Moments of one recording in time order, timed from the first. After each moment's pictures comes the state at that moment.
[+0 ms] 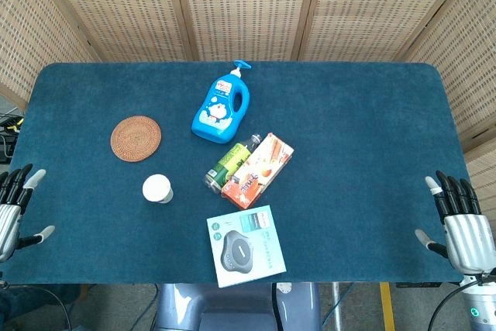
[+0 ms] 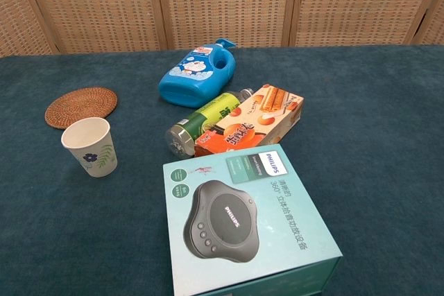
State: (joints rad) left arm -0.10 -1.11 -0.03 -1.59 1.53 1.50 0.03; right arm 0.07 -1.16 0.07 -1.53 -1.59 1.59 -0.08
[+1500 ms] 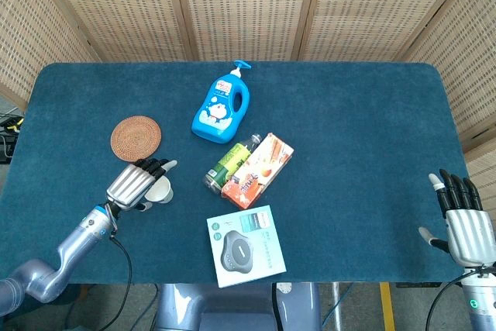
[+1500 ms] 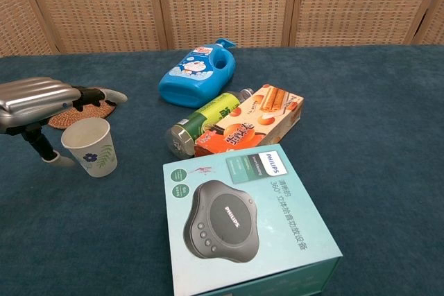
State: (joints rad) left arm -0.59 -1.45 -0.09 -1.28 1.57 0.95 0.14; right arm 0.09 -1.16 0.09 -1.53 -1.51 1.51 -0.11
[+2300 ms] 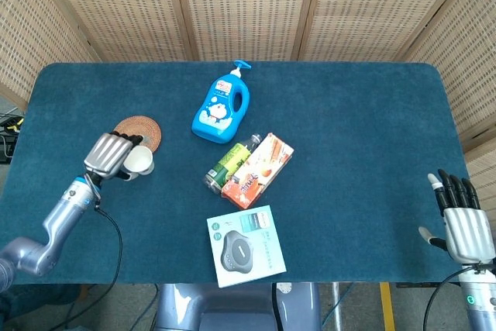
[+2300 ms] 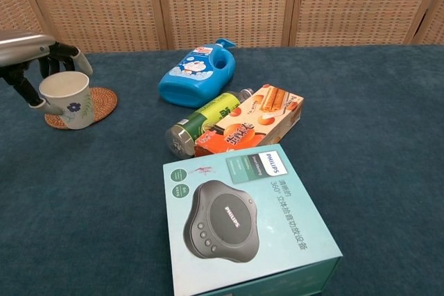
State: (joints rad) left arm -0.66 -1.38 -0.18 -1.21 1.41 0.89 0.03; right arm 0.10 -1.18 0.10 -1.51 -1.47 1.47 -0.14
